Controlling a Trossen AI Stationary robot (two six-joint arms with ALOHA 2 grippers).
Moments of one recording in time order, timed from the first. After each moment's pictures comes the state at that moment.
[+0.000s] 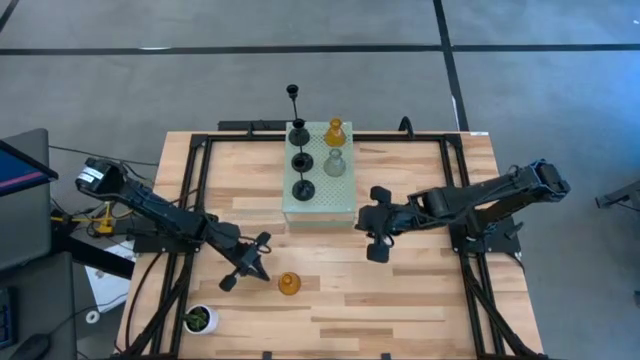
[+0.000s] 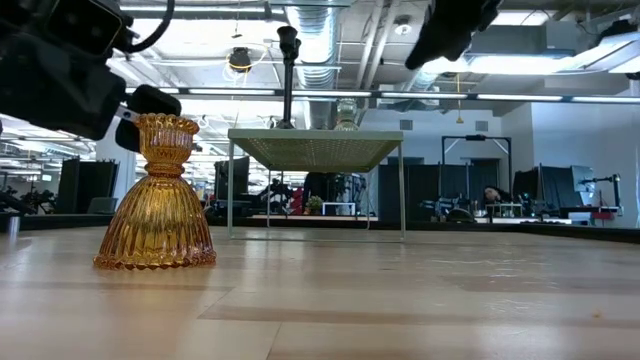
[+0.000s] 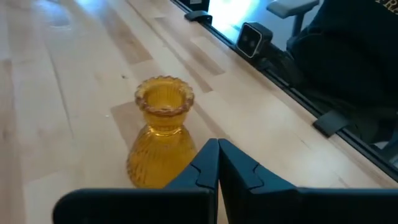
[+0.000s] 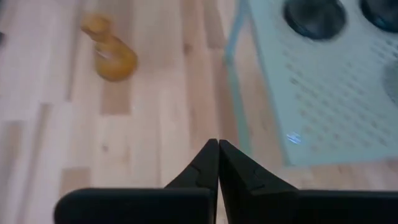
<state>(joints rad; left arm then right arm) -0.37 1.02 0.23 0.51 0.26 0.04 0.25 1.38 1.12 -0.61 0.27 0.20</state>
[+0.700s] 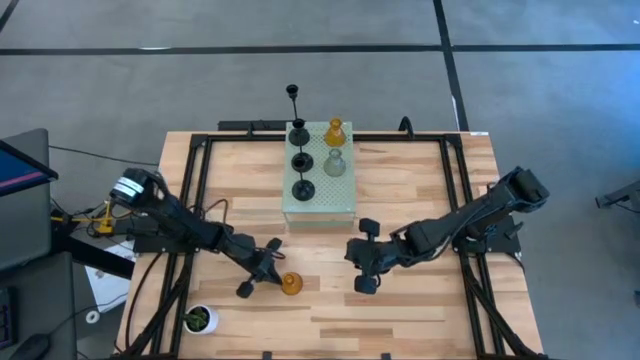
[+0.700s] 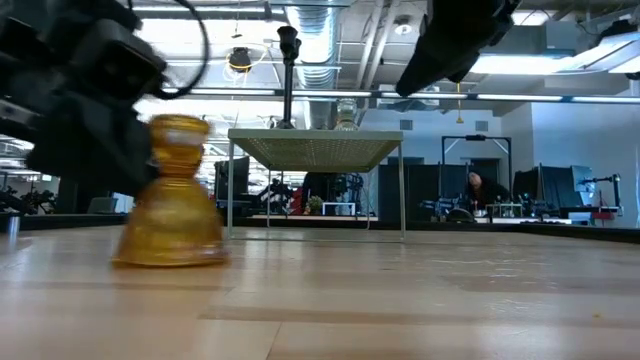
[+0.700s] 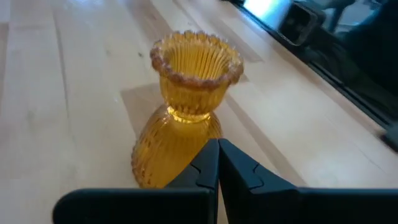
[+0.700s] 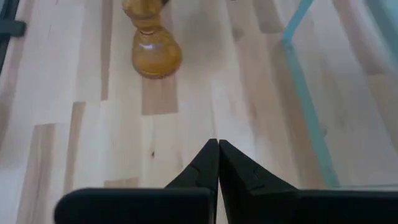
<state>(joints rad) -0.39 1.42 0.29 0.83 0.17 -0.02 0.43 1.59 1.12 -0.45 0.35 0.39</state>
